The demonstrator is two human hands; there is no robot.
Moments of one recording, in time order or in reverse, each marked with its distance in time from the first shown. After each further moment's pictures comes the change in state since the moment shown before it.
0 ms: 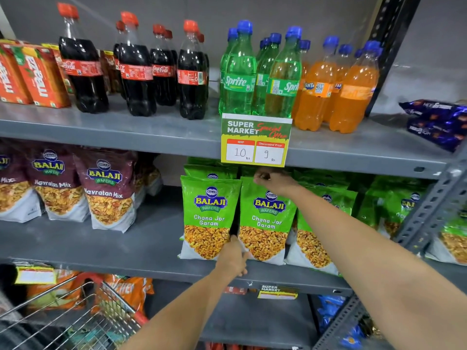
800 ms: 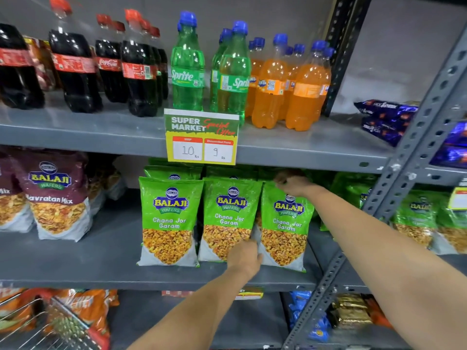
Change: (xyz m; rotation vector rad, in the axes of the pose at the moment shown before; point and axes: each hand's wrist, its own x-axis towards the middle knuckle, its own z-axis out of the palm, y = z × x) left_hand 0.007 0.078 0.083 0.478 0.084 0.331; right_hand -0.039 0.102 -0.068 -0.237 0.004 0.248
